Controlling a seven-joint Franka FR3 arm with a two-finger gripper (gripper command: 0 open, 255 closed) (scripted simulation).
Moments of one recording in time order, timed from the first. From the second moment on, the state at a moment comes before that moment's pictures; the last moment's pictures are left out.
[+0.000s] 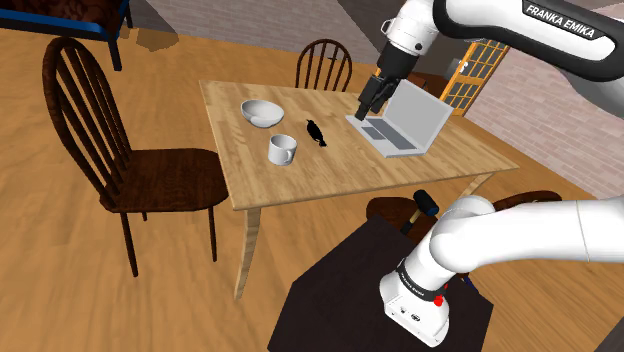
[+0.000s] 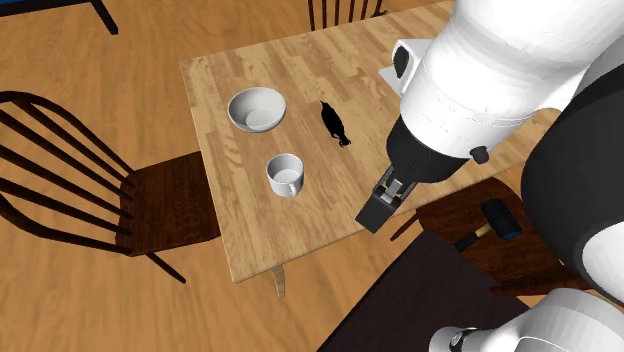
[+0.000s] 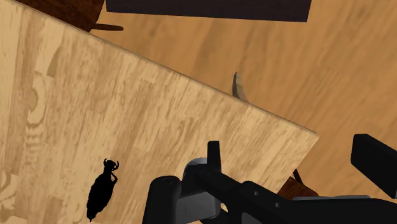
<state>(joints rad) 0.01 -0.77 0.07 -2.26 0.08 1.60 -0.06</state>
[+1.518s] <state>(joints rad) -0.05 -0.12 0.01 -2.16 0.07 2.13 -0.14</state>
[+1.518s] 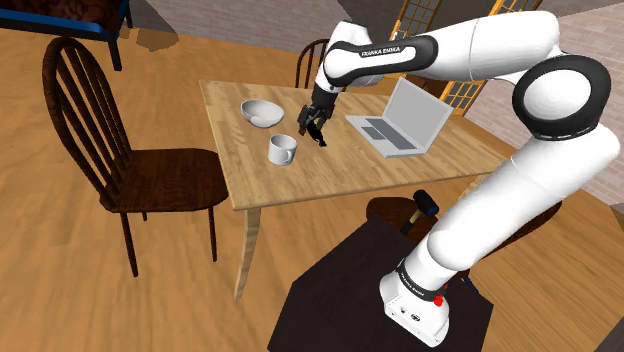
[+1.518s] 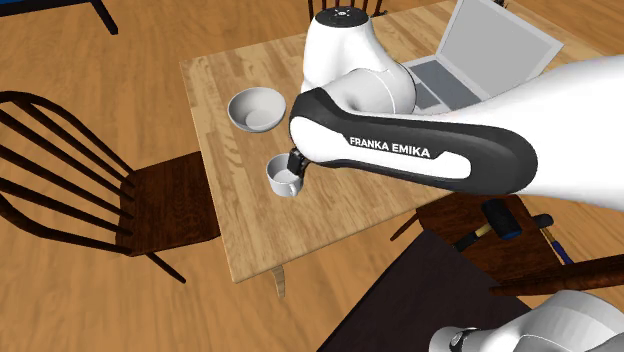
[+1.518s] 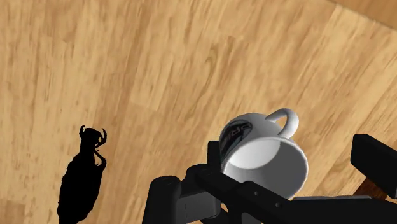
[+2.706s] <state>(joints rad) -0.07 0.29 -0.01 -1.95 0.09 2.32 -0.17</state>
